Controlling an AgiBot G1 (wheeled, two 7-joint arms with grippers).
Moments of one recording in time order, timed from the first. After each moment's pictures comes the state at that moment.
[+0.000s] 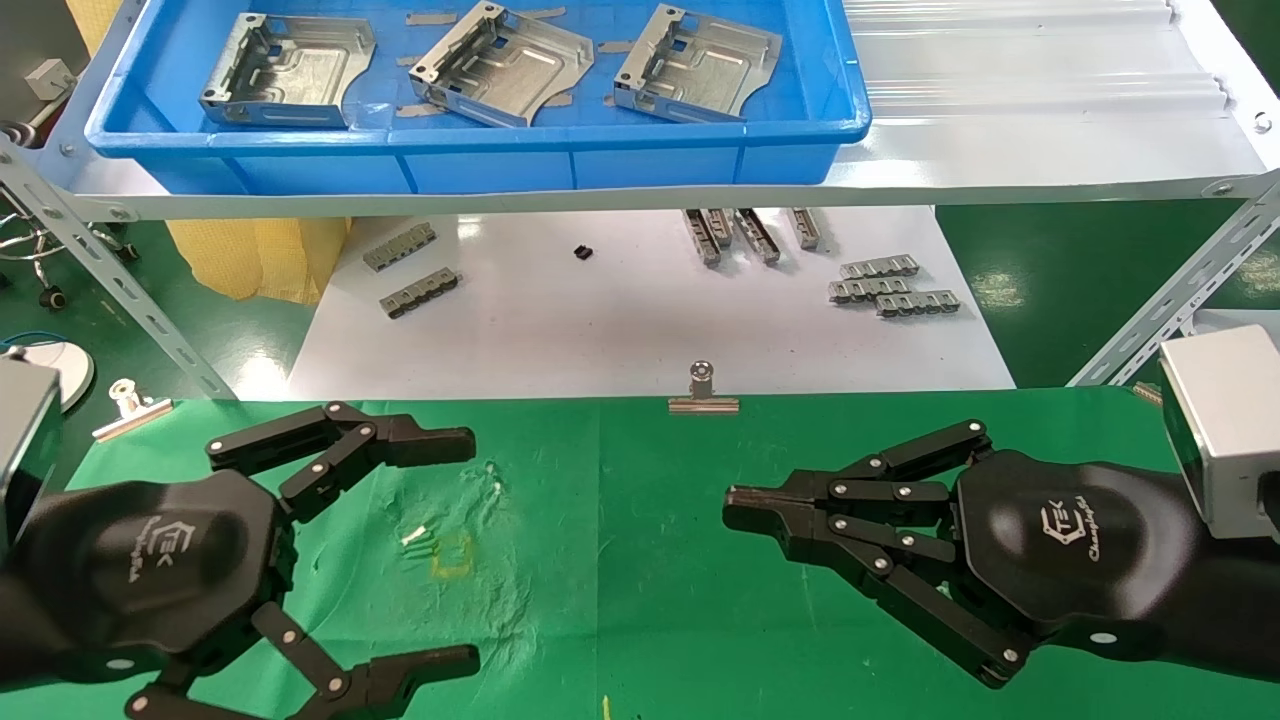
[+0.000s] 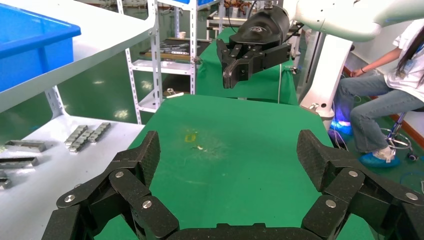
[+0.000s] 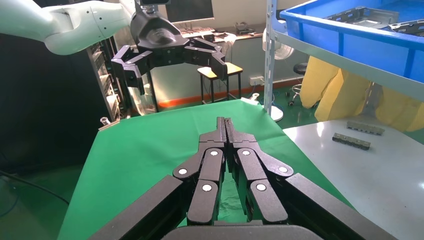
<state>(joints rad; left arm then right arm) -1.08 0.61 0.28 -1.28 0.73 1.49 -0.19 1.09 -0.57 -0.38 1.24 -0.65 -1.44 0.12</state>
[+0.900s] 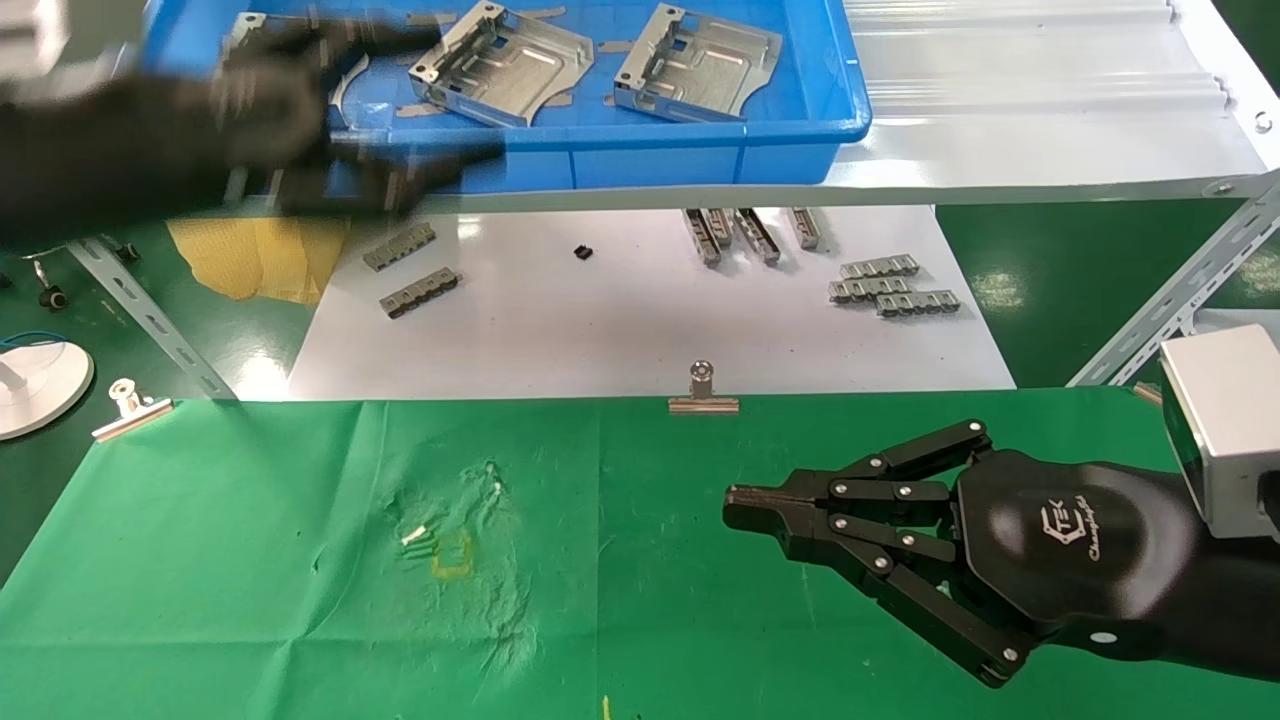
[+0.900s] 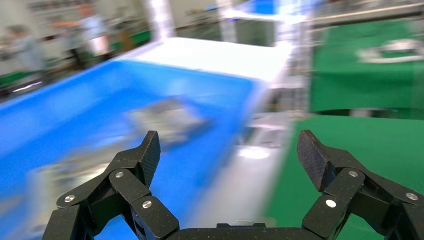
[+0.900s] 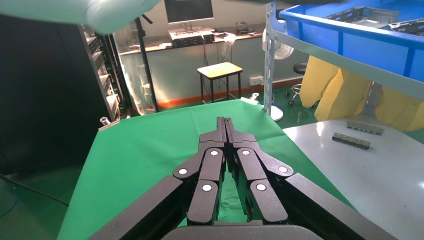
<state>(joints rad) -1.64 0.91 0.38 -0.73 1.05 1.26 -0.08 1.09 -0.57 -0.38 1.24 -0.65 -1.44 0.12</state>
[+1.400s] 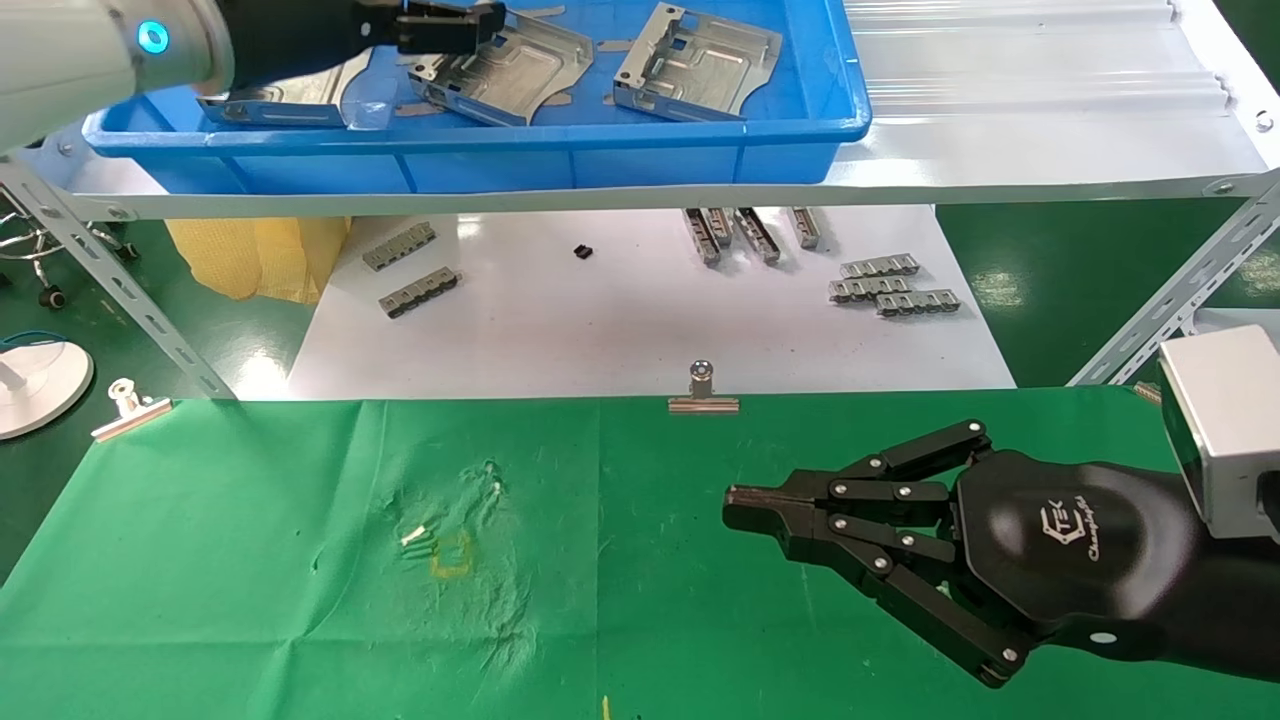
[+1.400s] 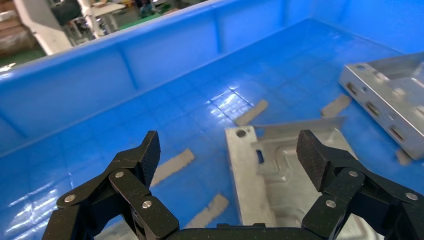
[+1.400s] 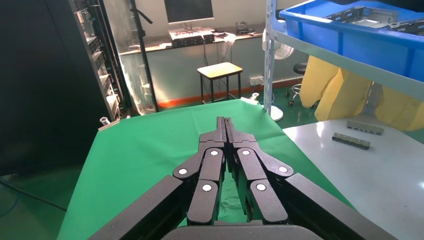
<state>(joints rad) -2.00 1.24 0.50 -0.12 1.32 0.86 -0.02 1.09 -0.57 -0.38 1.24 -0.65 -1.44 0.12</state>
